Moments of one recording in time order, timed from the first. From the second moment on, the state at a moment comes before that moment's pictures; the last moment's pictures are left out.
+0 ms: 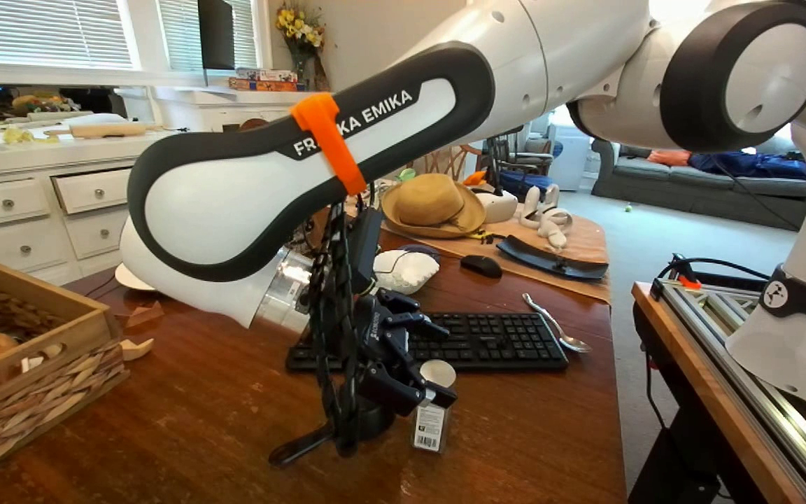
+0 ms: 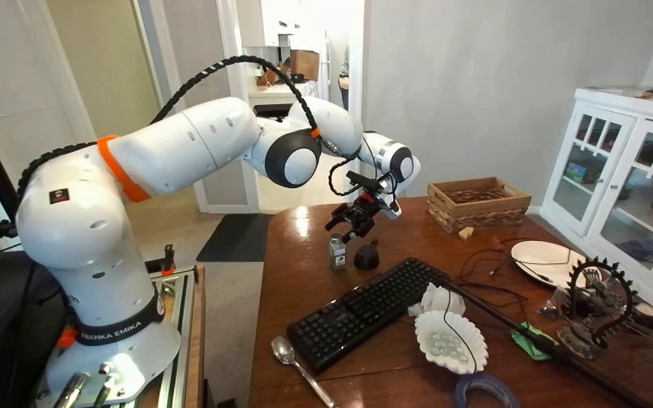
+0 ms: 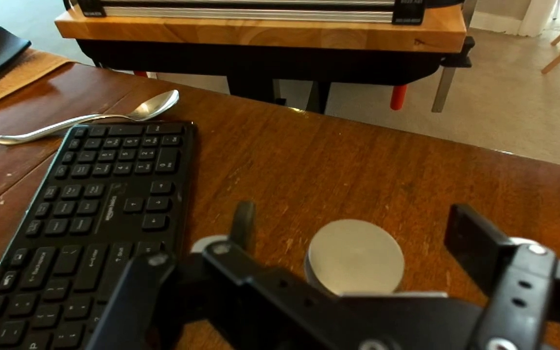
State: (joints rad) arm 0.31 1.25 0.07 -0.78 0.02 0.95 0.21
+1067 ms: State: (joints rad) arm 0.32 1.26 0.07 -0.78 0.02 0.95 0.21
